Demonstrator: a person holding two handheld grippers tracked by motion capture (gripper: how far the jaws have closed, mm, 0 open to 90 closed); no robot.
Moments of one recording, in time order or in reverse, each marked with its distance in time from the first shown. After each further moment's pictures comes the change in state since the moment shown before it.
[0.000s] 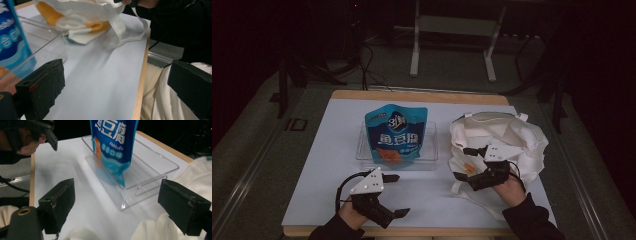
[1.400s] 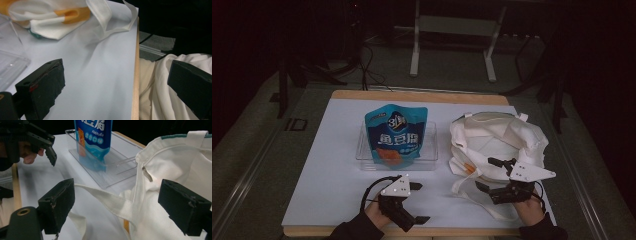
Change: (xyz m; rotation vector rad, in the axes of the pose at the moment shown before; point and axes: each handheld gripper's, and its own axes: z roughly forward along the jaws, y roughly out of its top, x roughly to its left) left arm -0.001 -0.012 0.065 0.063 -0.133 0.024; right arm 0.012 -0.044 -0.052 -0.048 -0.173 -0.016
